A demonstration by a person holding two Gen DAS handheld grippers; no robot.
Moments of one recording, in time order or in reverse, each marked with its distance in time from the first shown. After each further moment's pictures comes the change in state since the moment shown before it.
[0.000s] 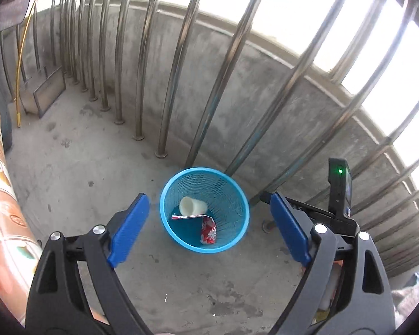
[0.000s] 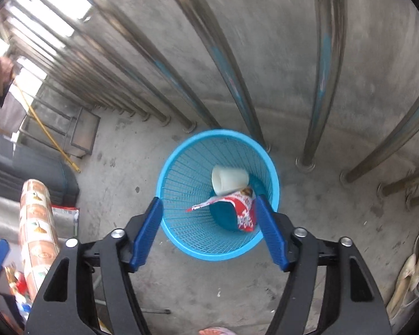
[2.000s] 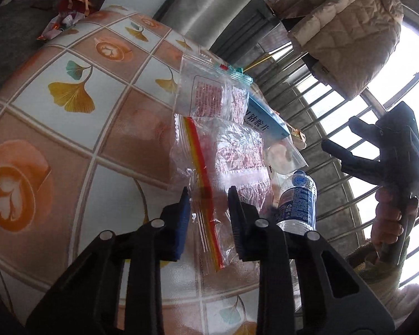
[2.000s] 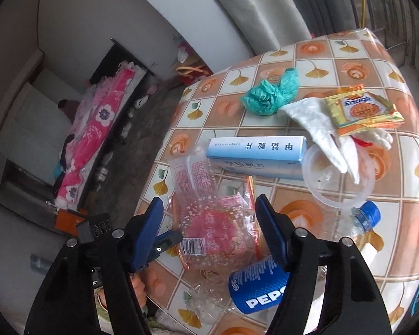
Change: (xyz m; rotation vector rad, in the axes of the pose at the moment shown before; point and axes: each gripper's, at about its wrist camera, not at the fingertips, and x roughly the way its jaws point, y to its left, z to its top) left arm -0.394 0.307 -0.389 -0.894 -0.488 0.281; right arm -0.150 0.555 -0.344 -1.040 0.613 0.765
